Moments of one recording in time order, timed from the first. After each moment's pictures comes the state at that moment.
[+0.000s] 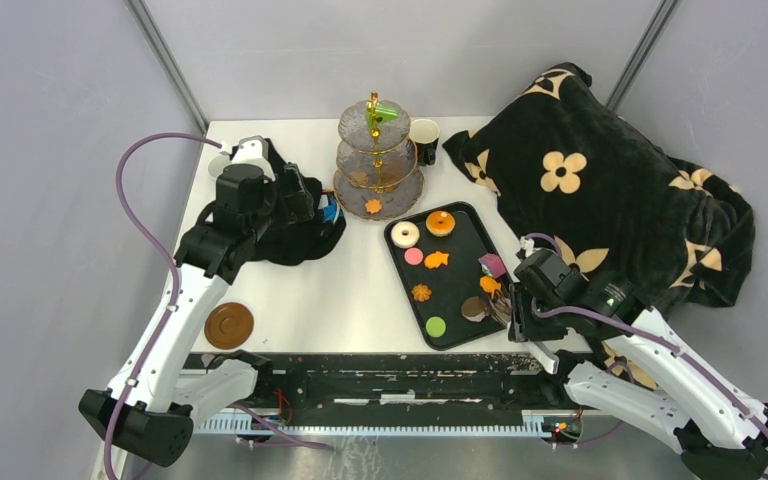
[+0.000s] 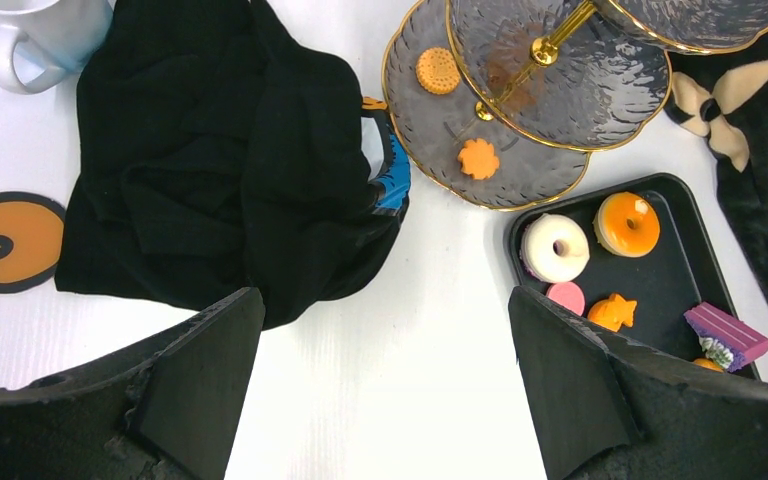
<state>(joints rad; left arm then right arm) -0.33 1.02 1.14 -0.63 -0.21 -0.37 0.77 0.79 0.97 -1.40 0.08 0.68</state>
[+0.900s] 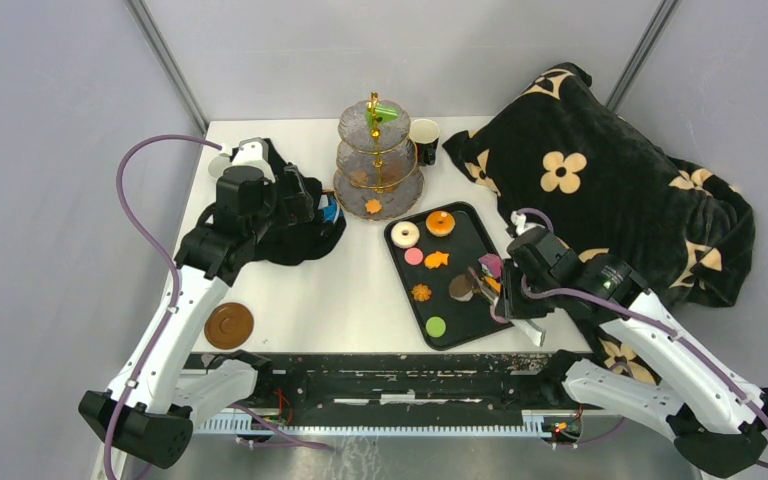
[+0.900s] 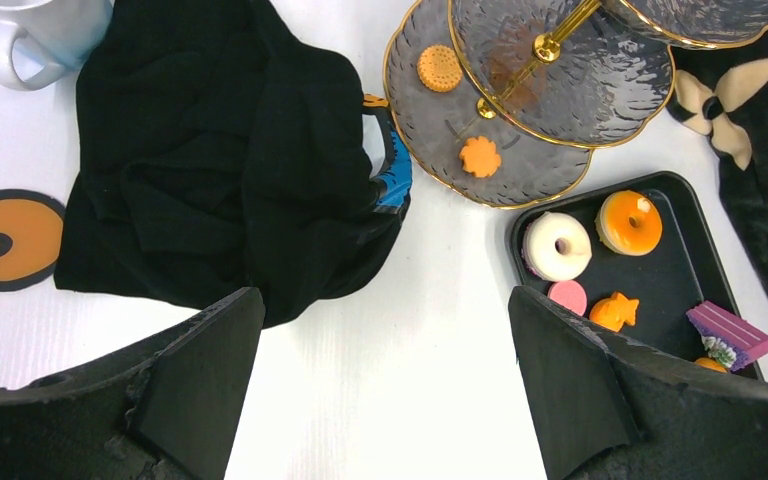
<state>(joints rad) -0.33 1.01 1.12 -0.63 -0.21 -0.37 0.77 0.88 1.08 -1.31 0.08 0.67</state>
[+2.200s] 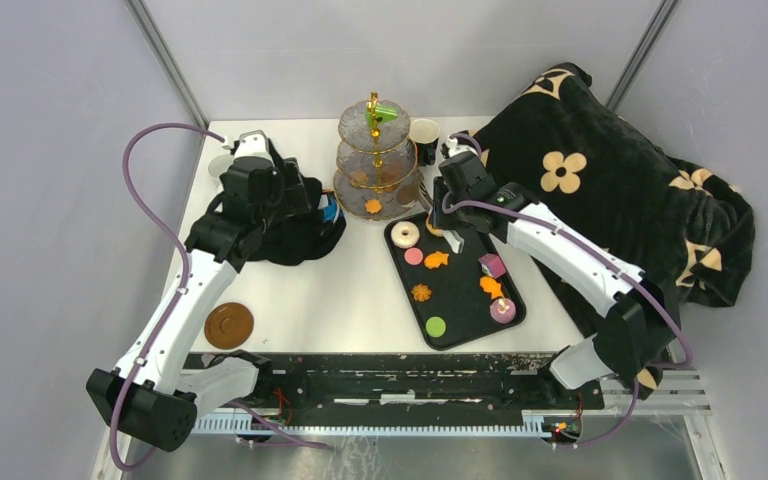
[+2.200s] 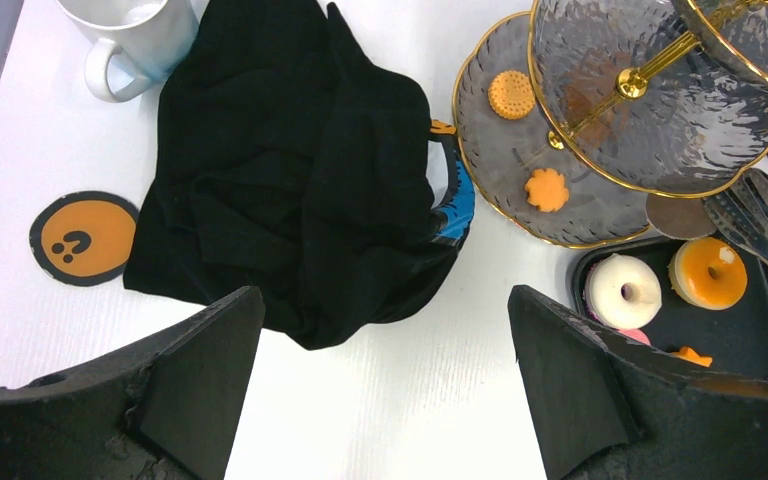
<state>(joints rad) -0.33 1.09 1.15 -0.61 -0.35 -0.35 0.64 1.48 1.31 -0.64 0.16 0.51</state>
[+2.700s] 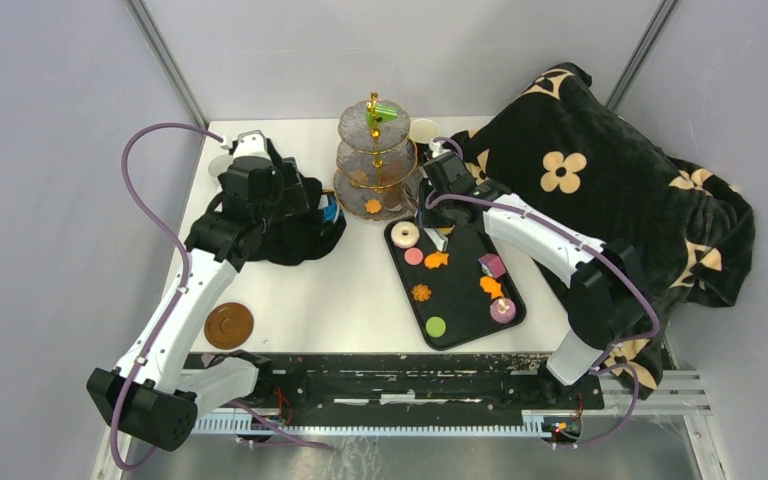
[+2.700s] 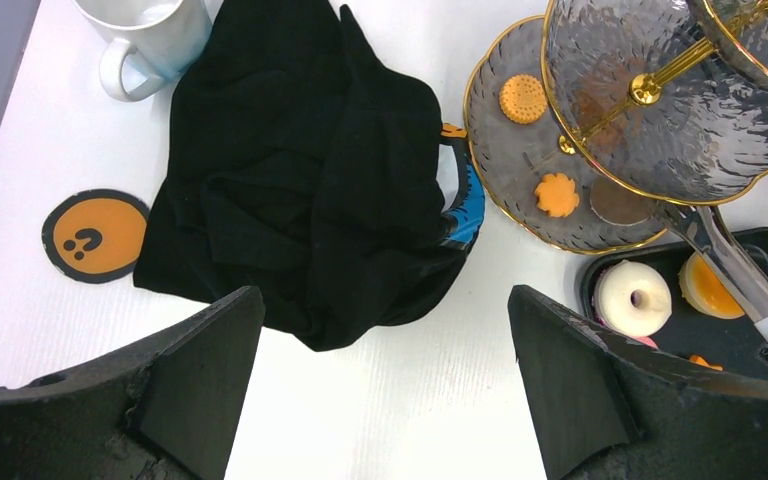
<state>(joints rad) -0.32 1.10 1.15 -0.61 -0.37 -0.35 0.63 1.67 1.33 -0.52 0.09 0.52</state>
